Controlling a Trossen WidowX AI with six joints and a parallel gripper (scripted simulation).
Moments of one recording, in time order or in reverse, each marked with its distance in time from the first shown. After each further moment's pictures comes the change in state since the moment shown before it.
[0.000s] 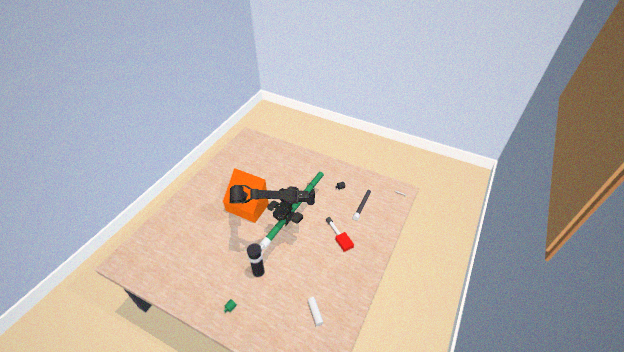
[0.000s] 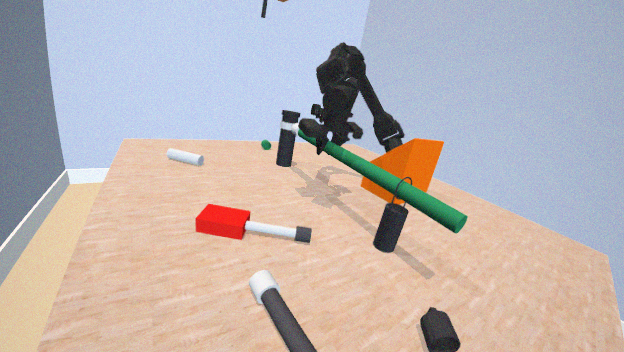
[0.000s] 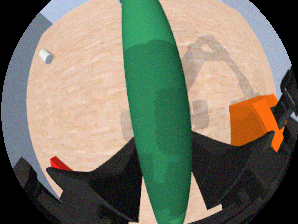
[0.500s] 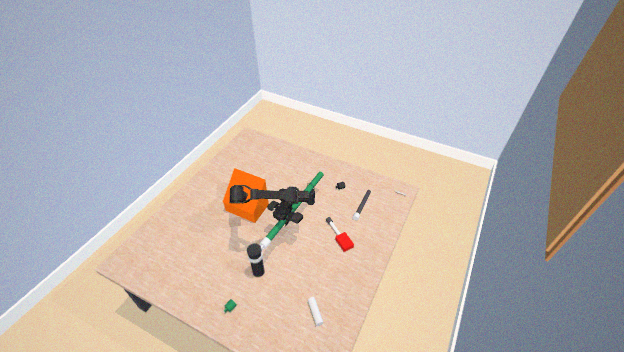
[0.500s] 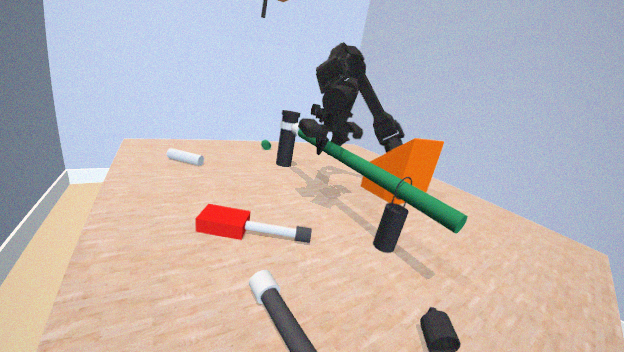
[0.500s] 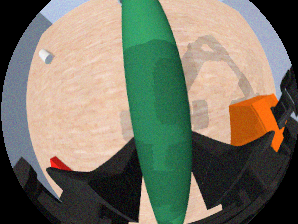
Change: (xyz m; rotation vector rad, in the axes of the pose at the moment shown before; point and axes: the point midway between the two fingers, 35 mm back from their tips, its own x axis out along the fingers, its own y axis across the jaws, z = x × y) arm 0.000 0.000 0.000 0.000 0.001 -0.002
